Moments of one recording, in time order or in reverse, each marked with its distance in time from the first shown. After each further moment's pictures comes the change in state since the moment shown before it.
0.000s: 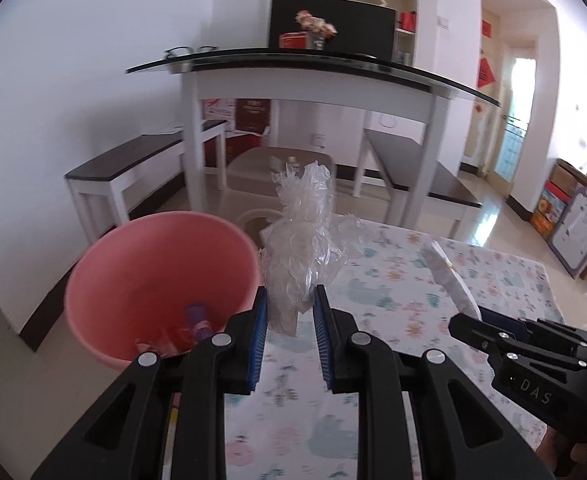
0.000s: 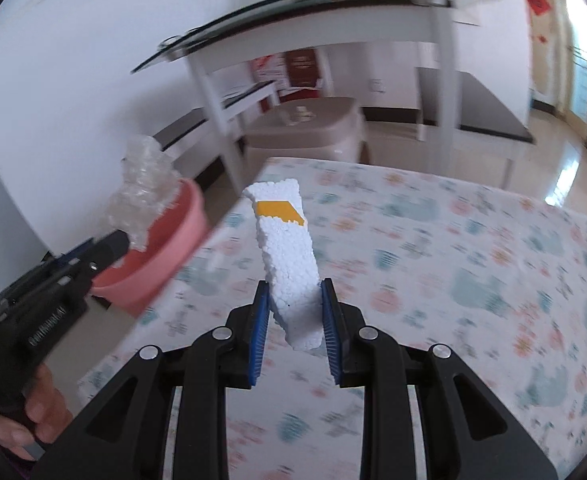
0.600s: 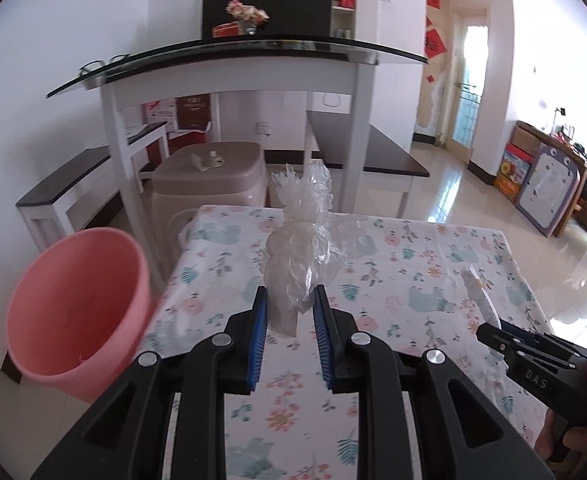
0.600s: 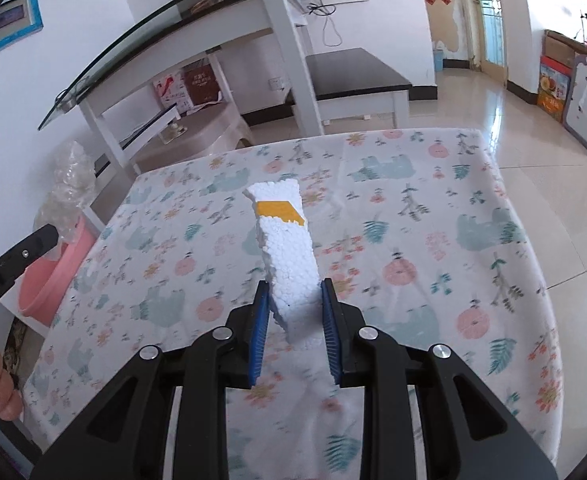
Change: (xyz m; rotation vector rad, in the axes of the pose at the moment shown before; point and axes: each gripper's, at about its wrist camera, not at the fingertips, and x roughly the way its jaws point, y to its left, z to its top) left arm 0.021 -0.092 0.001 0.132 0.046 -0.138; right arm -0.043 -0.140 -0.061 0.267 -0.041 -0.210
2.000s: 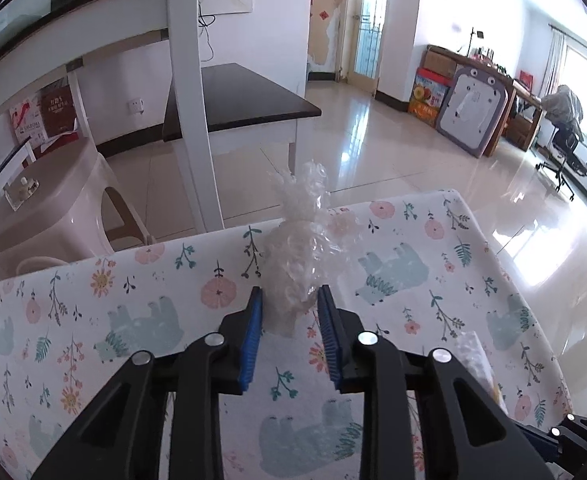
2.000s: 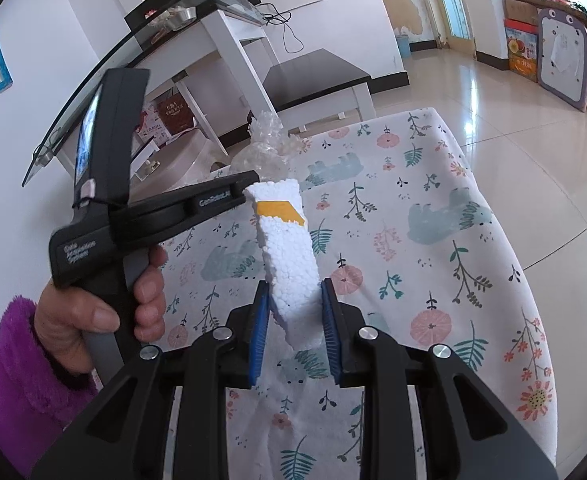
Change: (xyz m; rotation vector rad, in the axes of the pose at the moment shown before) left arm 0.199 -0.167 0.047 0.260 0.180 -0.312; right arm 0.000 -0.050 0.005 0.175 -0.039 -0.002
